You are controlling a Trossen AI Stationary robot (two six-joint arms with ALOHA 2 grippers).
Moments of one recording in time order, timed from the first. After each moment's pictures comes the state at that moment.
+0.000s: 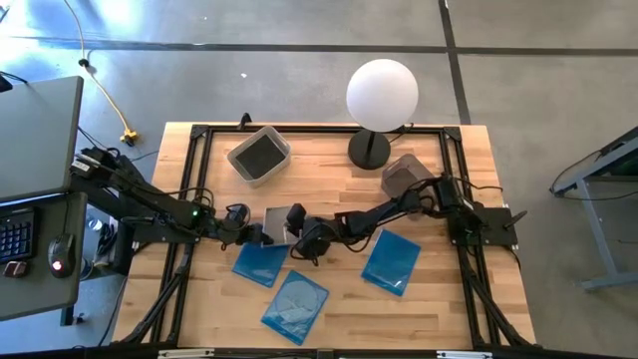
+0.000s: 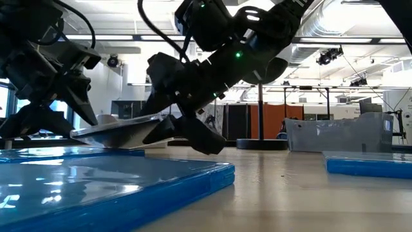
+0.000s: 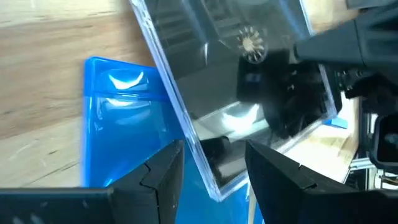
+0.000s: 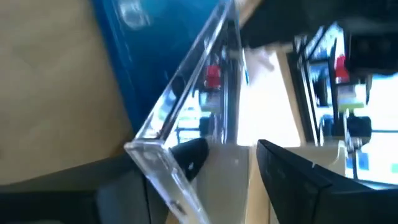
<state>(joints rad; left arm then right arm) -0.39 1.03 0.25 0.03 -0.32 -1.63 0.12 2.19 1.33 0.29 0.33 -1.03</state>
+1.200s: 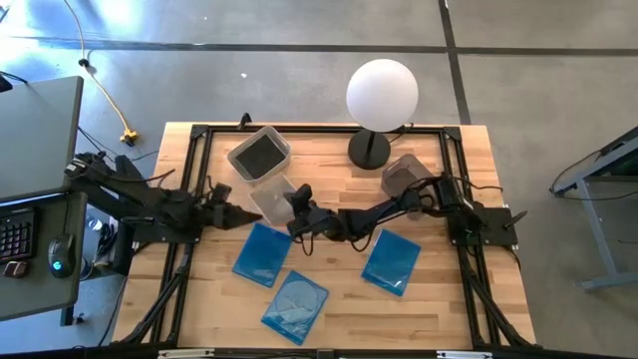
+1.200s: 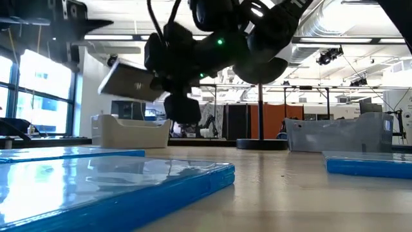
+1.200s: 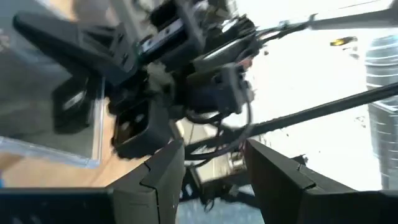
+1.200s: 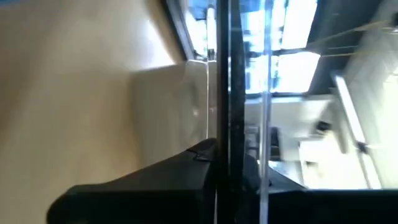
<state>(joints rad) -0.39 0.50 0.26 0.29 -0.40 -1.22 0.10 2.19 1.33 0.69 0.77 -1.28</state>
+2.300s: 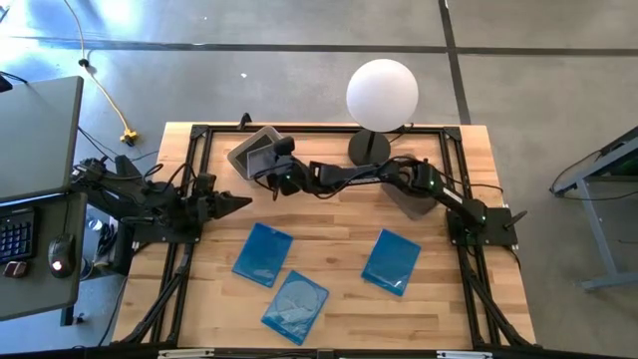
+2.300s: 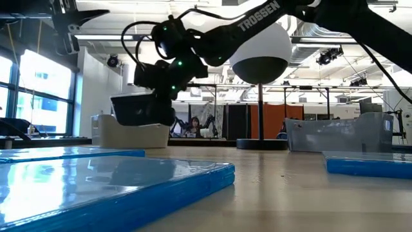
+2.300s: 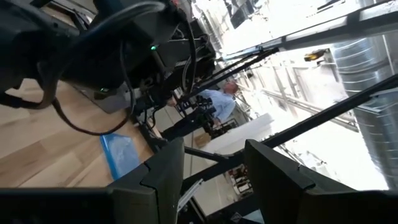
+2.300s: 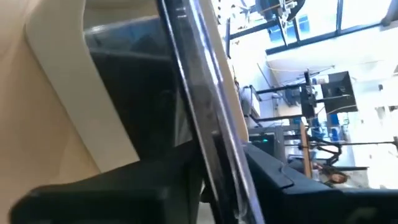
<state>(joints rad) -0.39 0.32 0.26 0.23 -0.48 -1.03 -0.16 2.40 1.88 0.08 0.57 -0.92</state>
